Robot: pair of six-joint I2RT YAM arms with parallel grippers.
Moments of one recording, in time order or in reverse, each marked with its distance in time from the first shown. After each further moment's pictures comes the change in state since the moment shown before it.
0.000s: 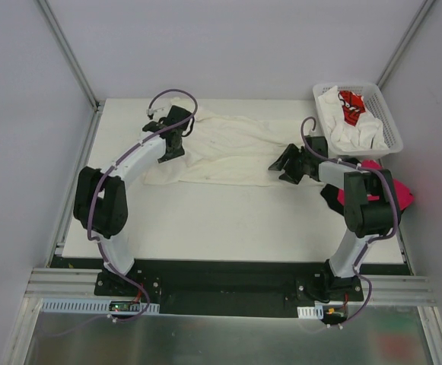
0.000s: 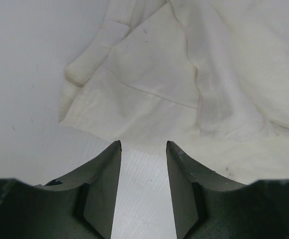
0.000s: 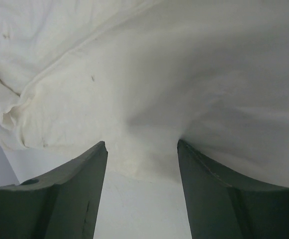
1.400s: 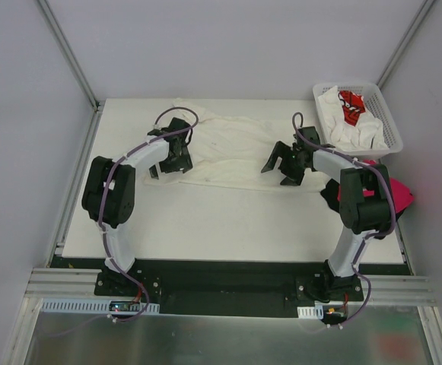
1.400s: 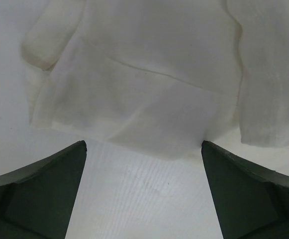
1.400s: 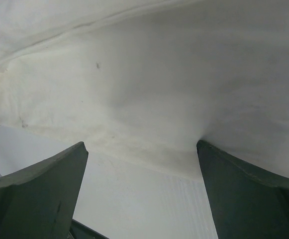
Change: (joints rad) left arm 0.044 0.080 -0.081 0.031 0.154 0.079; right arm 0.049 0.044 0.187 -0.342 0.013 -0.117
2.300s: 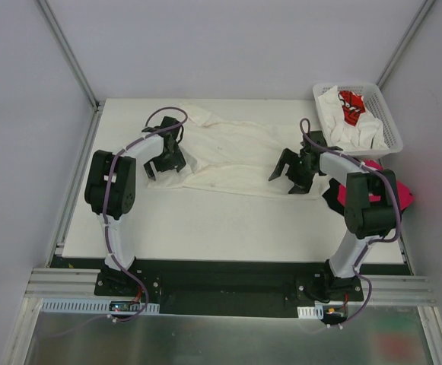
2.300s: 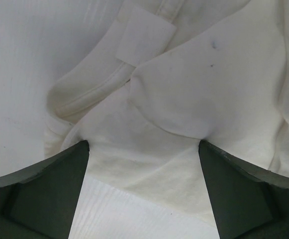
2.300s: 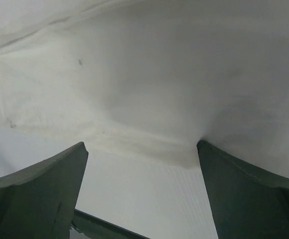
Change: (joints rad) left arm 0.080 0.106 0.038 0.000 0.039 -0.056; right arm -0.043 -0.058 -0.046 -0.113 0.006 -0.025
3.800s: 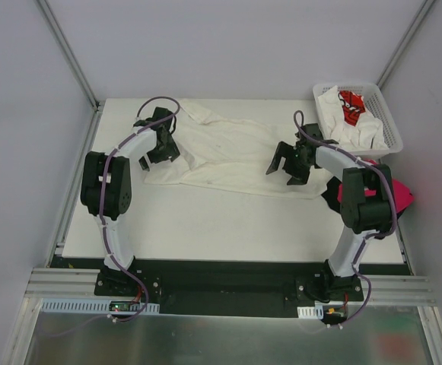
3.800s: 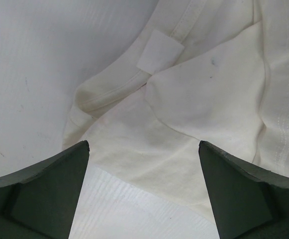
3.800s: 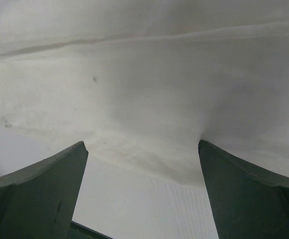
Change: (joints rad) left arm 0.057 -0.019 0.073 -0.012 -0.023 0.020; right arm 0.021 0.040 0.114 -0.014 0.025 -0.076
